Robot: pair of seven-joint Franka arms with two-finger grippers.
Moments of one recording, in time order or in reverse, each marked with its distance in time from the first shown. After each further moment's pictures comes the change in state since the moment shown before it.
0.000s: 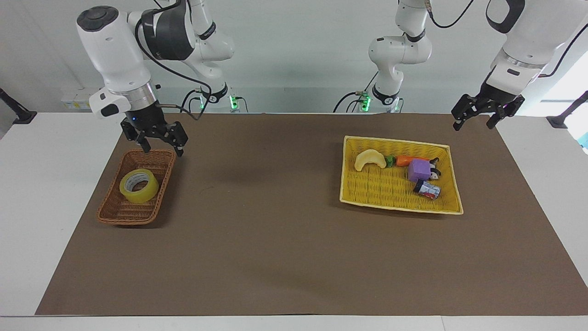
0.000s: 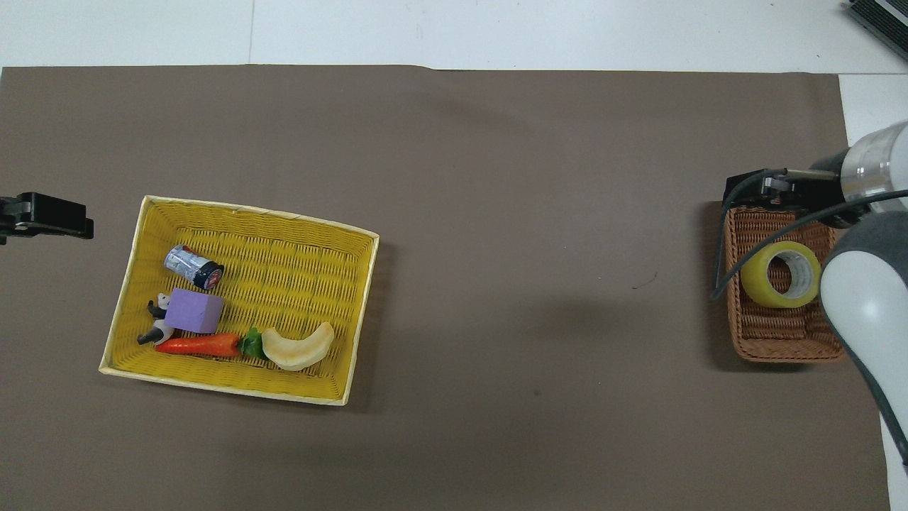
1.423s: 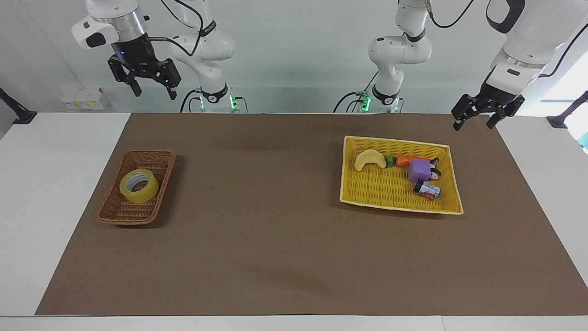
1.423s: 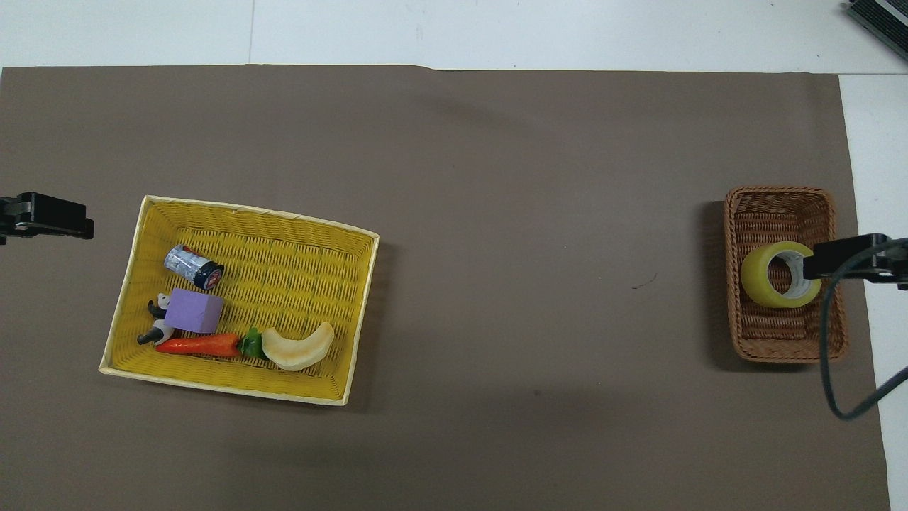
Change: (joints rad) left arm 0.000 0.000 0.000 0.000 0.000 0.000 0.000; right arm -0.005 -0.124 -0.017 0.141 -0.017 -0.370 -0.087
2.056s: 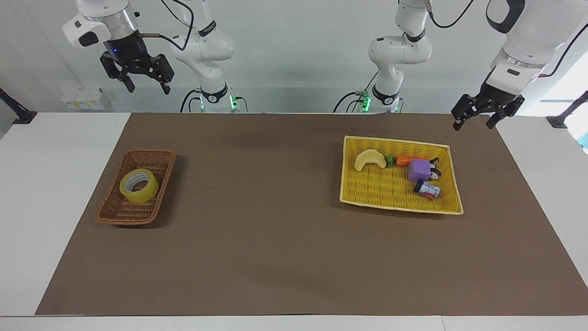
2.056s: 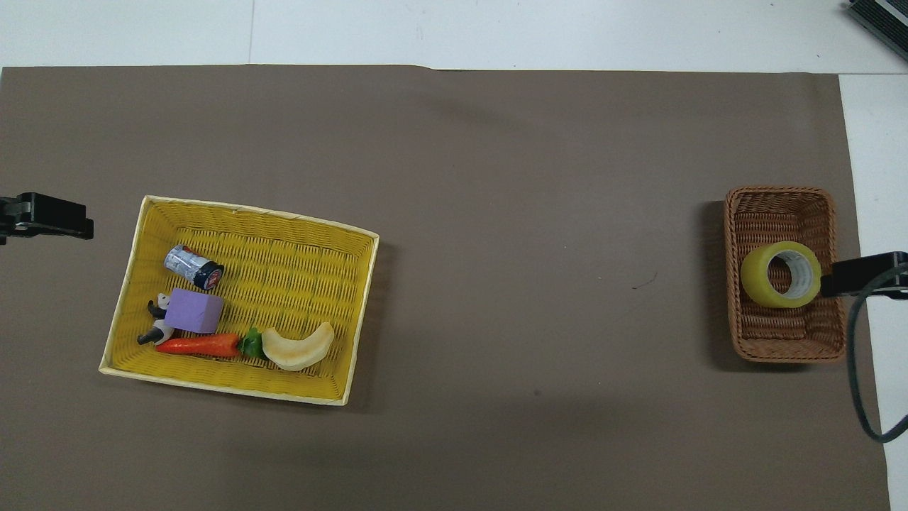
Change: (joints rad) left arm 0.000 0.000 0.000 0.000 0.000 0.000 0.000; right arm -0.018 -0.008 -0.002 -0.012 -0.001 -0.037 -0.062
